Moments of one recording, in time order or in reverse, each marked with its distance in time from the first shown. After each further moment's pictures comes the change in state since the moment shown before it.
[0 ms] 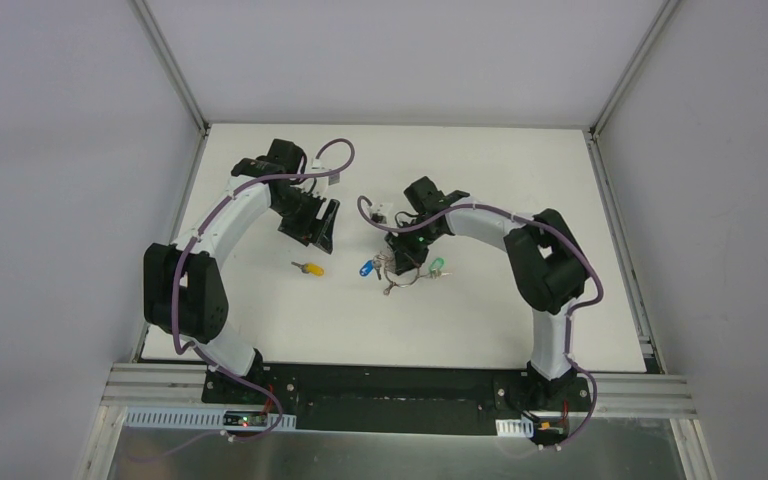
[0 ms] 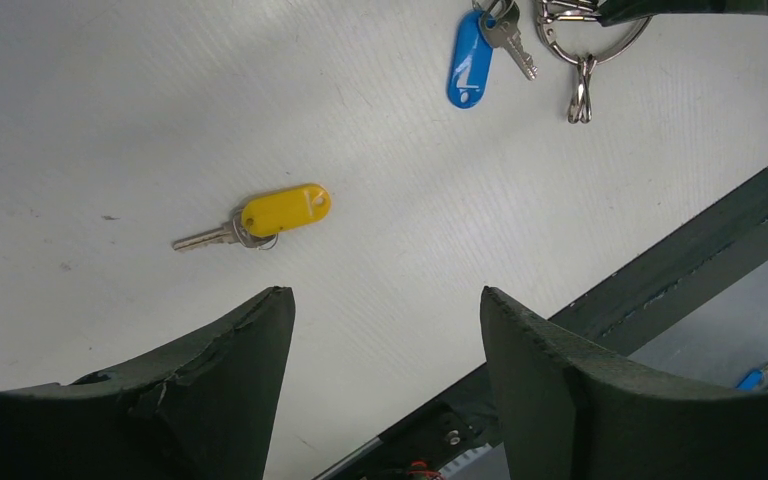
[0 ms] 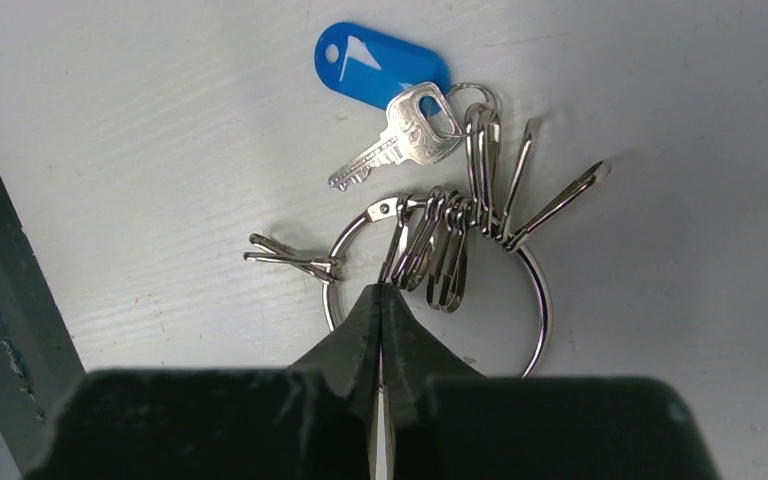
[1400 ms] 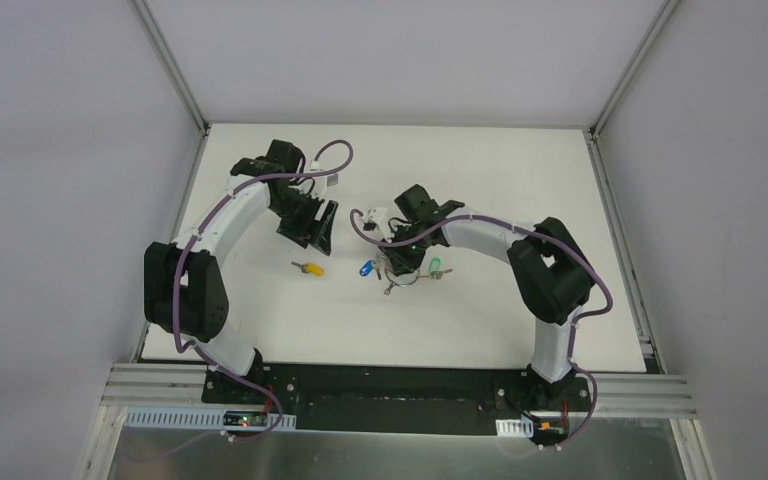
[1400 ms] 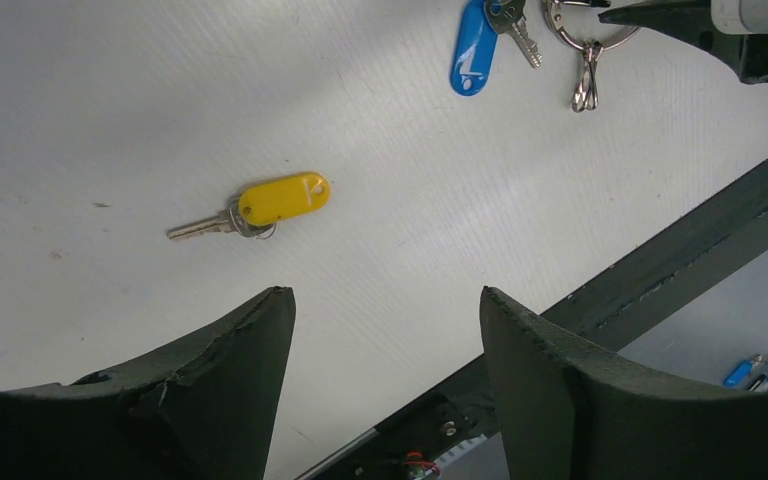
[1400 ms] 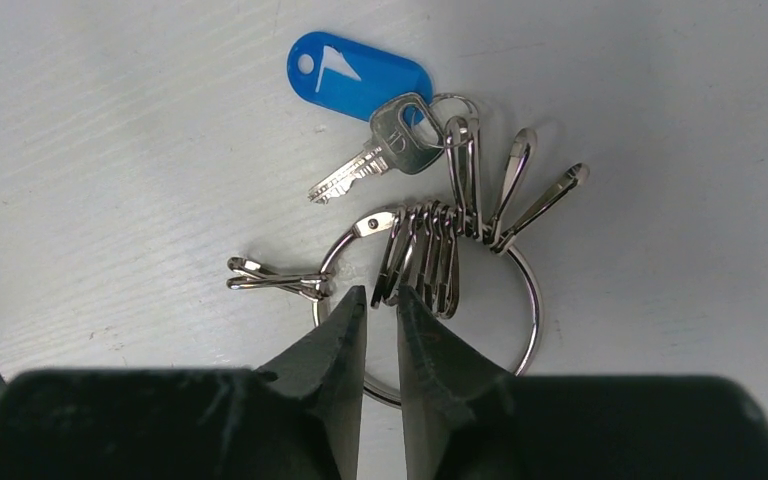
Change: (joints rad) left arm 0.006 0.007 0.000 -0.022 0.004 0.002; right arm 0.078 -0.069 -0.062 0.081 0.190 0.046
